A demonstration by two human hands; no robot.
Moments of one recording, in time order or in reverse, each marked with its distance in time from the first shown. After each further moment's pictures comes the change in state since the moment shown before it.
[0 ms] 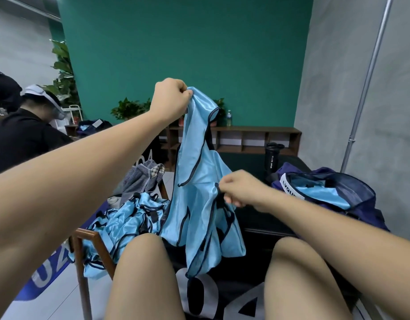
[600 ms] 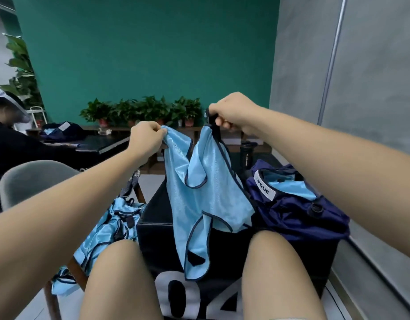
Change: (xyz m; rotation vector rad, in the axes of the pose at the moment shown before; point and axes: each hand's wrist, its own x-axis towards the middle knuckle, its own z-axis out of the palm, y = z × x) left_hand -0.061 -0.033 0.057 -0.102 -0.122 -0.258; right_hand 0.018 -0.114 -0.123 -0.020 0.396 -0.060
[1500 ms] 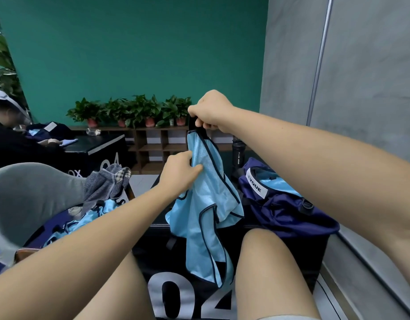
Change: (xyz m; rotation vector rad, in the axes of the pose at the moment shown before) left_hand -0.090 0.027 0.077 0.040 -0.241 0.191; right_hand 0.020 -0.007 0.025 -0.110 0.063 -0.005
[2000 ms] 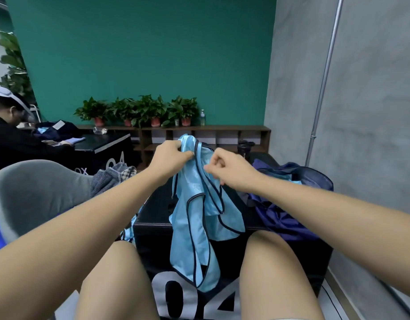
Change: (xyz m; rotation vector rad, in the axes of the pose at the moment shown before) left_hand 0.024 -0.020 -0.041 -0.228 -0.012 -0.180; right_hand -0.081 0.114 0.034 -0.160 -0.163 -0.192
